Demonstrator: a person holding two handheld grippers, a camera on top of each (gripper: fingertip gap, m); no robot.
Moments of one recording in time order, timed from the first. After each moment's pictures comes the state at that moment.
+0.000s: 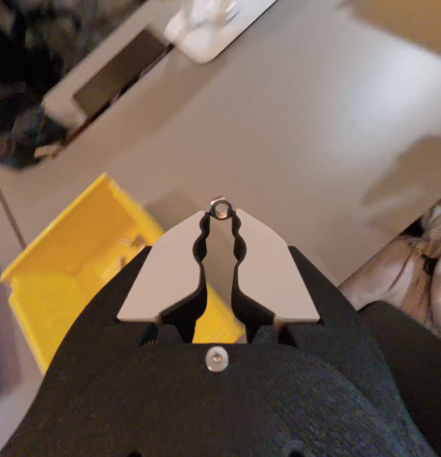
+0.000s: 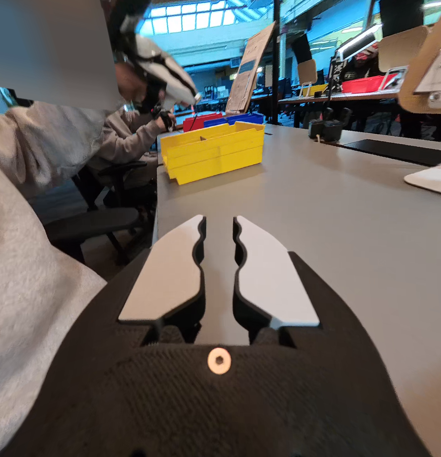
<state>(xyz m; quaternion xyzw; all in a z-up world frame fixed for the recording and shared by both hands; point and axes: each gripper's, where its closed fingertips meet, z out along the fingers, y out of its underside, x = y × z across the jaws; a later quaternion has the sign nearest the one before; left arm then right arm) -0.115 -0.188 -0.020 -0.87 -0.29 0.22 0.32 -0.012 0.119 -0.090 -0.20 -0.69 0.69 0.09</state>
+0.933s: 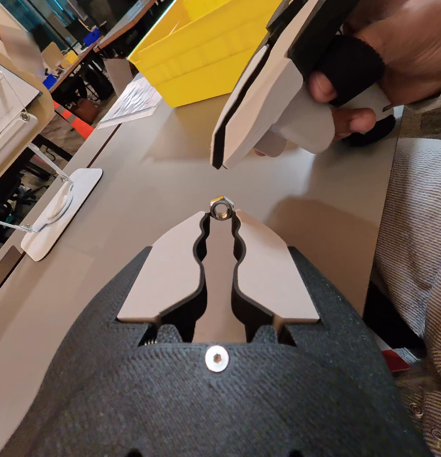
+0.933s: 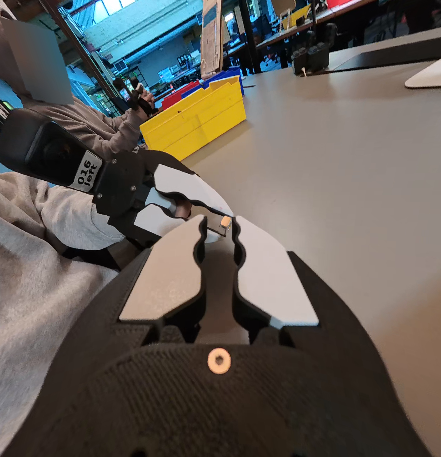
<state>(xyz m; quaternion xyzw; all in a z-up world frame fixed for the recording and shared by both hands) -0.024 0.130 -0.156 -0.84 -0.02 0.27 0.47 -0.018 0.142 -0.124 -0.32 -0.69 0.65 0.01</state>
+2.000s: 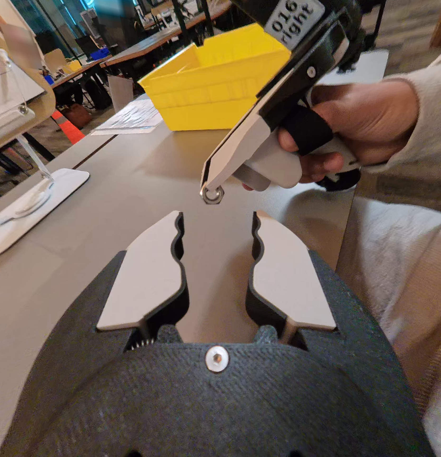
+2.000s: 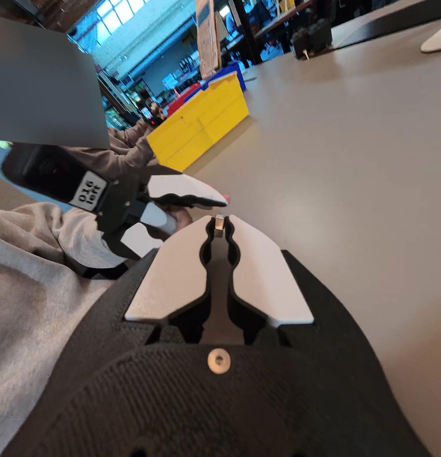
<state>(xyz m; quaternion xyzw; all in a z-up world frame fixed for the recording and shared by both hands) -0.009 0.132 -0.141 -0.81 -0.07 0.22 0.55 -0.023 0.136 -0.121 -0.36 -0.67 0.65 -0.05</state>
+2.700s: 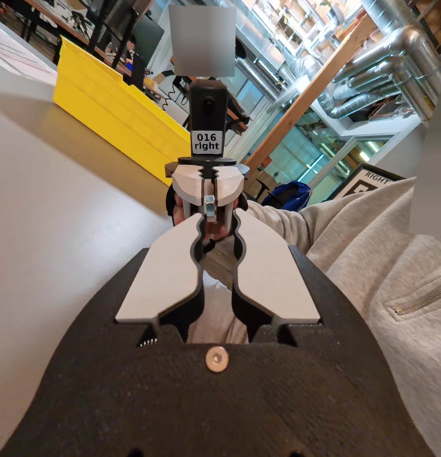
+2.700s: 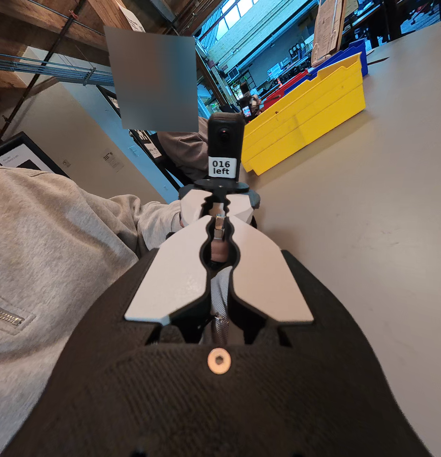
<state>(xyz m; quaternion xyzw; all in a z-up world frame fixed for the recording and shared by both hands) 0.020 0.093 -0.103 -0.63 -0.22 -0.25 0.70 0.005 0.079 -0.095 -0.22 -0.65 0.70 -0.20</state>
